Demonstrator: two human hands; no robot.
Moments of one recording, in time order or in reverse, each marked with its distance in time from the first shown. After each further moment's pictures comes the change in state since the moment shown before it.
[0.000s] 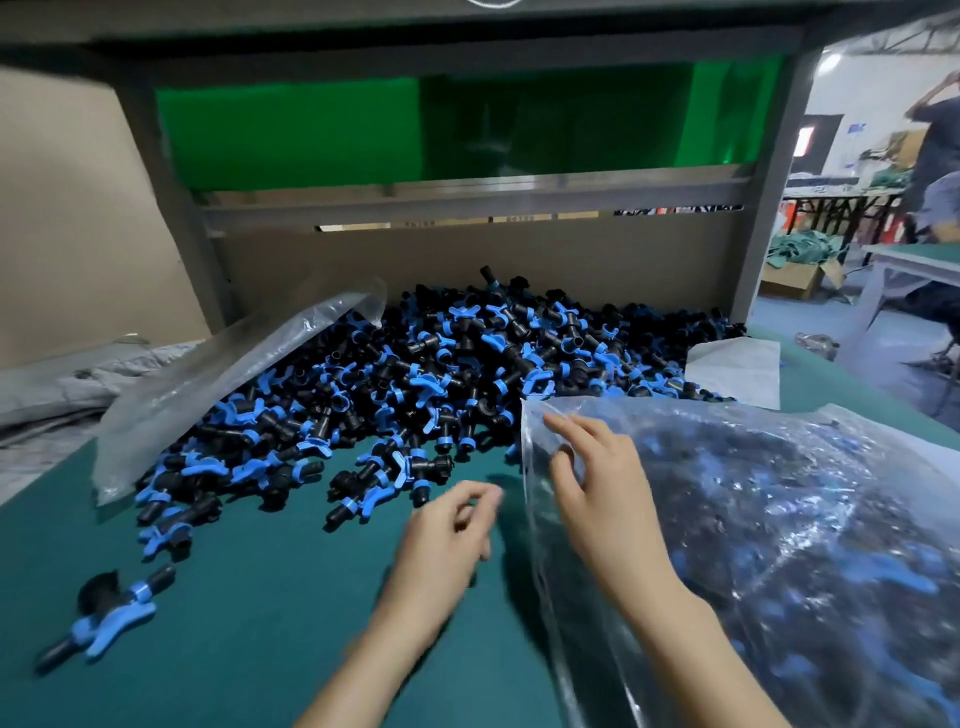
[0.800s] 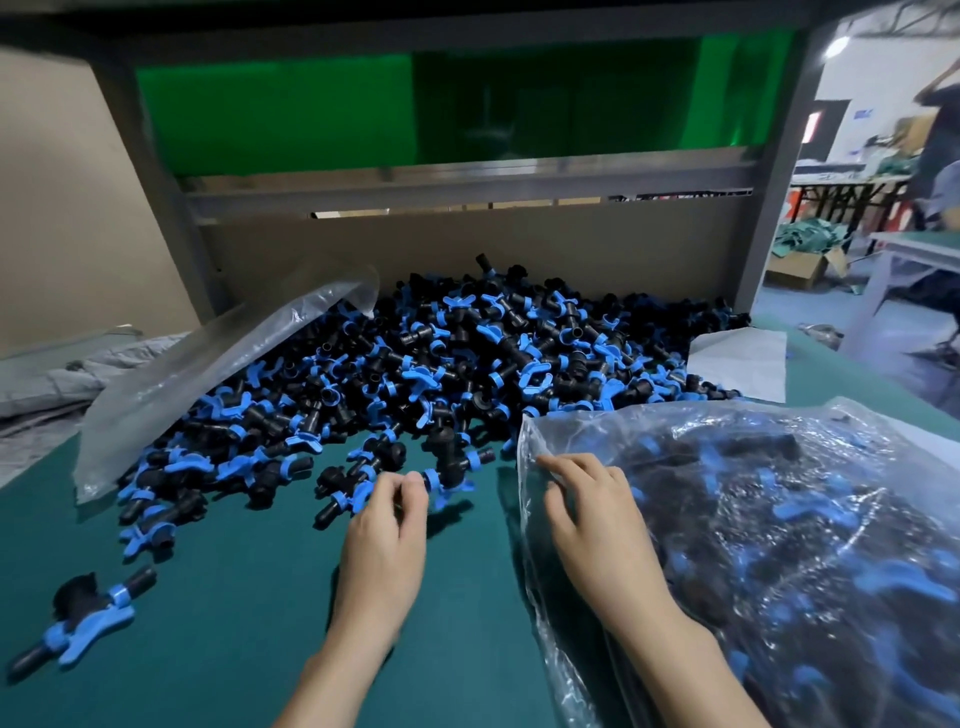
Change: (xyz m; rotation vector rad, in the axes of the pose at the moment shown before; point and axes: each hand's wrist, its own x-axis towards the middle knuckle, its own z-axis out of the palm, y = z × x) left_hand 0.004 -0.028 -0.017 0.088 0.316 -0.029; right_hand -0.018 0.024 0.013 -0.075 -0.184 0.071
